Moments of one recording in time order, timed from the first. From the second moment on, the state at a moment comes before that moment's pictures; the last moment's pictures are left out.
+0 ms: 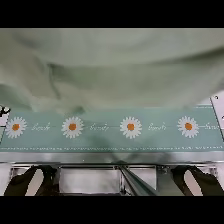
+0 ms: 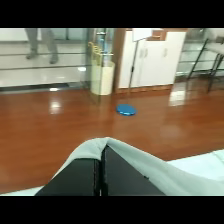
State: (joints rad) left arm 0.32 -0.69 1.86 0.87 -1.24 -1.38; right arm -0.26 -0.69 1.97 -1.20 1.40 1.45
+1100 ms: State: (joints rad) left arm -0.02 -1.24 1.37 1.39 -0.85 -1.74; right arm -0.26 -1.28 1.40 -1.09 1.17 1.34
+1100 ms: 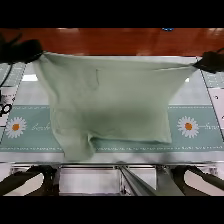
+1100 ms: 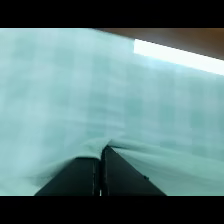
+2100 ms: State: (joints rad) left arm 0.13 -1.86 1.69 1.05 -1.16 -1.56; right arm -0.26 -1.96 1.81 -1.02 1.45 1.35
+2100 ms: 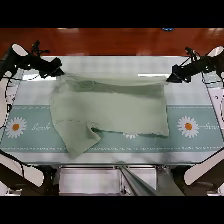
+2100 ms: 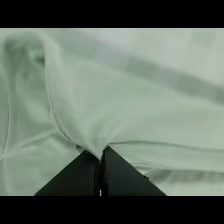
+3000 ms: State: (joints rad) left arm 0.18 -1.91 1.62 1.06 -1.44 -1.47; right arm -0.25 -1.96 1.73 -1.12 1.59 1.38
